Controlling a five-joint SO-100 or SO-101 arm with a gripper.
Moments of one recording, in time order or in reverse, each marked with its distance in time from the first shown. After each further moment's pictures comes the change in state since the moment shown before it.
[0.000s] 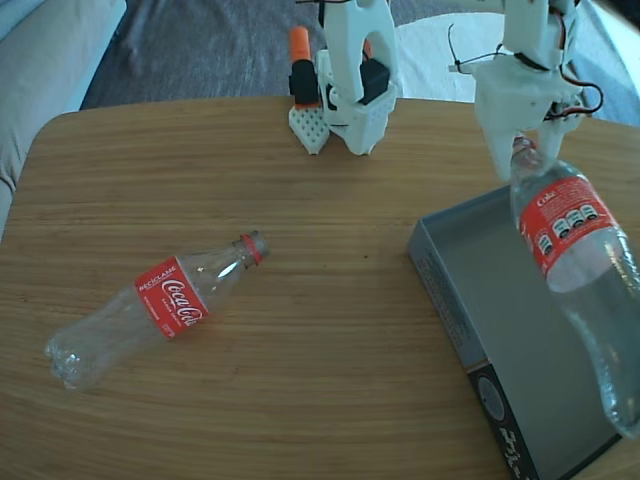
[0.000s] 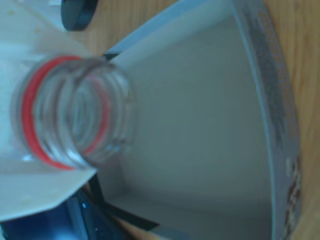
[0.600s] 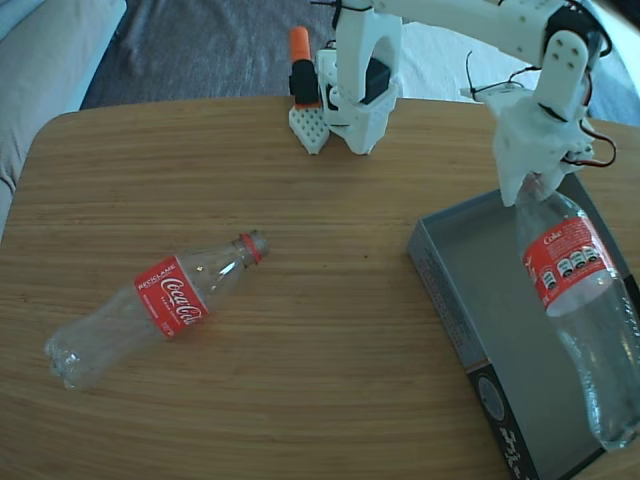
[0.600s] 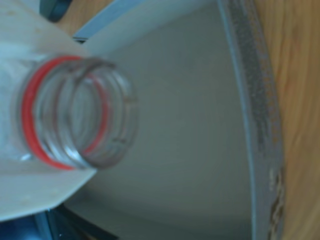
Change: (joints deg) arm -0.7 -12.5 -0.1 -4.3 0.0
